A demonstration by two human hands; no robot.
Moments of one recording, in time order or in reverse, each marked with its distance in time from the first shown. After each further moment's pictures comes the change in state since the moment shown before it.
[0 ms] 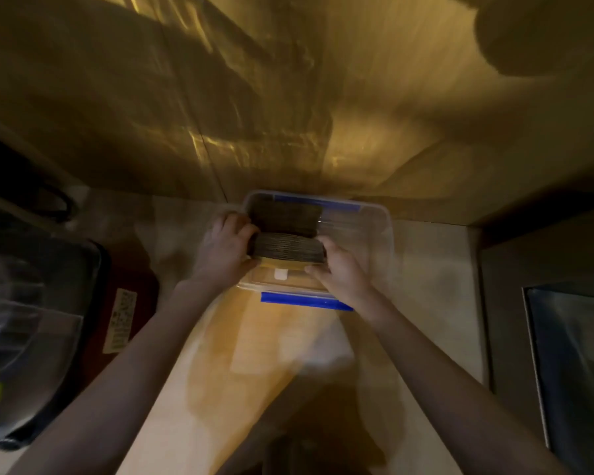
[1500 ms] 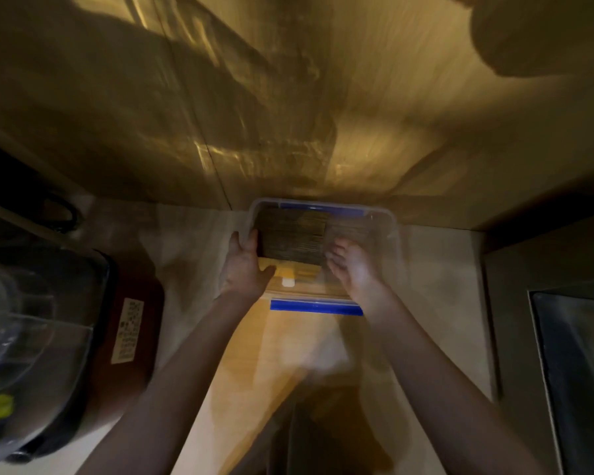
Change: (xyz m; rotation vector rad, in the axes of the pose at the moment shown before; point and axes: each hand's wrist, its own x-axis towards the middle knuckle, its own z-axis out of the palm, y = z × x) left_hand 0.001 0.019 0.028 -0.388 -0.031 -0.348; right_hand 0.017 -0.020 -0.013 1.220 0.199 0.641
